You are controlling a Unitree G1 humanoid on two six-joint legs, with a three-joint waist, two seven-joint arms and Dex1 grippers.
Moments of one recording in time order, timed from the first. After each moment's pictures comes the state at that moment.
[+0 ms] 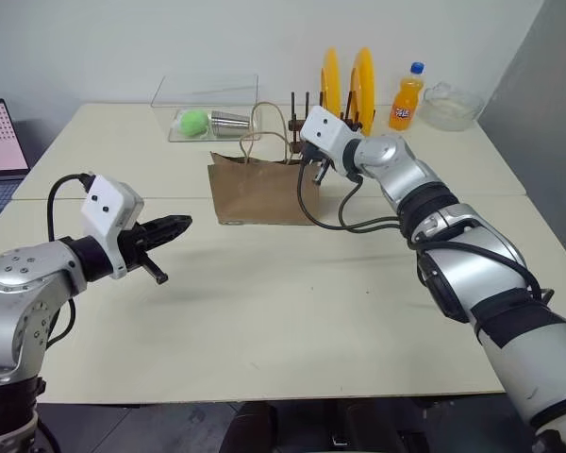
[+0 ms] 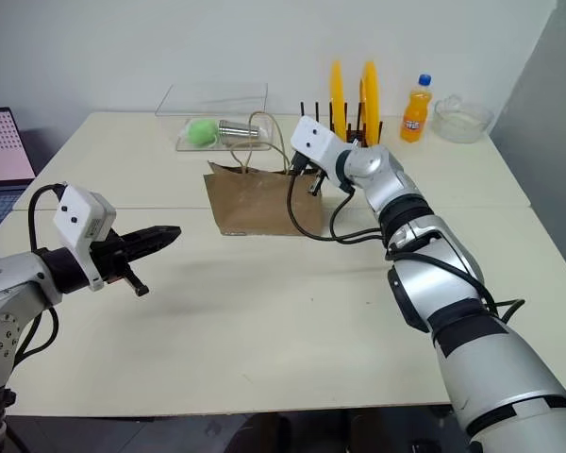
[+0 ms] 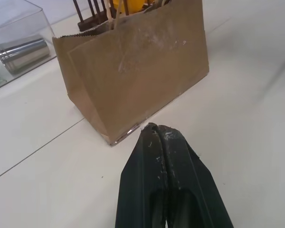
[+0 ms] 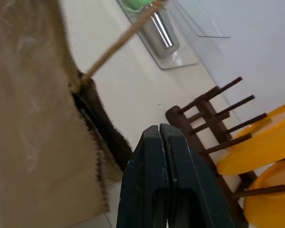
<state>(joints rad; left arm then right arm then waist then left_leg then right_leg) -0.19 0.88 0.35 -0.34 -0.52 0.67 -0.80 -1.46 -0.17 0.30 1.31 -0.23 -0.10 0.58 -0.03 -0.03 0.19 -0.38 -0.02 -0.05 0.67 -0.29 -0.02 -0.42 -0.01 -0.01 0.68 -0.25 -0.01</state>
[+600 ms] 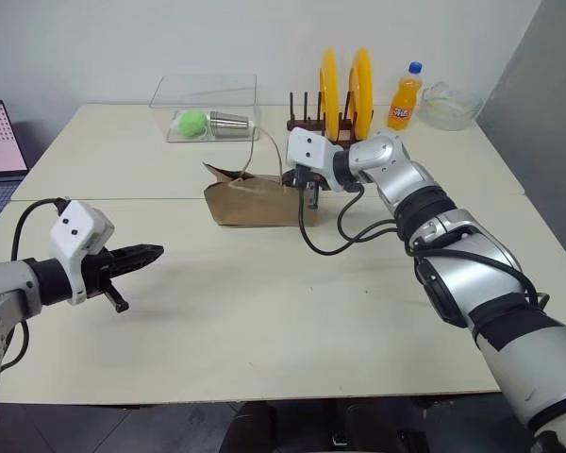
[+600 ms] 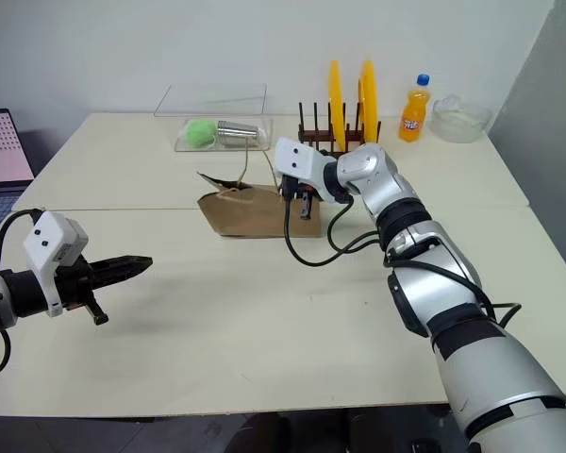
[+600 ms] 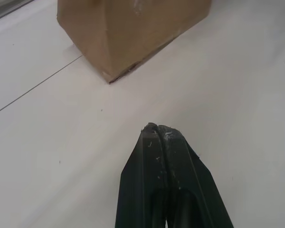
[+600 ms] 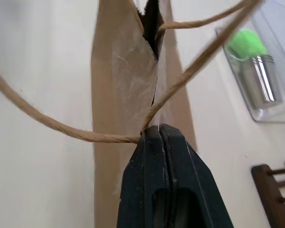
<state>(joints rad) -0.03 1.00 0.43 -0.24 -0.51 0.62 -0.99 -1.40 -0.18 0.29 1.19 -0.21 -0.21 1.04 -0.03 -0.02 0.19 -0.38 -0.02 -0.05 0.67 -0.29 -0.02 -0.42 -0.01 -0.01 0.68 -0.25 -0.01</state>
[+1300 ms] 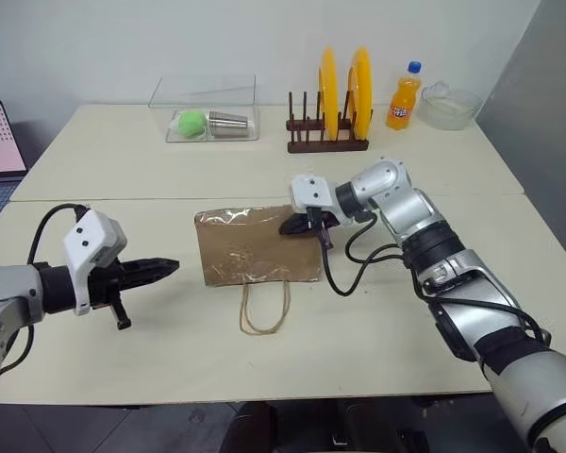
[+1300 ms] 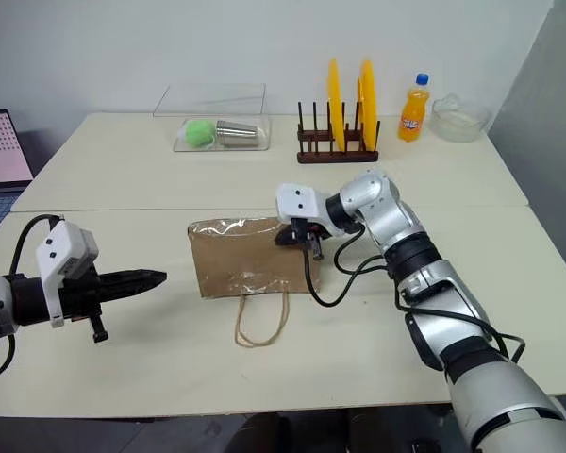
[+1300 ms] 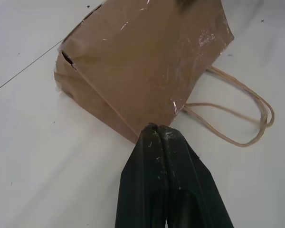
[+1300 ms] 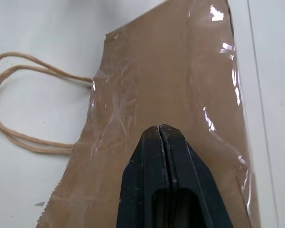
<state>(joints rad) 0.01 1.03 0.42 -0.32 -0.54 0.62 -1.09 -1.14 -0.24 0.34 0.66 -0.14 0.00 1.35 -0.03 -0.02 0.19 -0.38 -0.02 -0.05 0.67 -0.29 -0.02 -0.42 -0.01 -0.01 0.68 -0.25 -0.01</state>
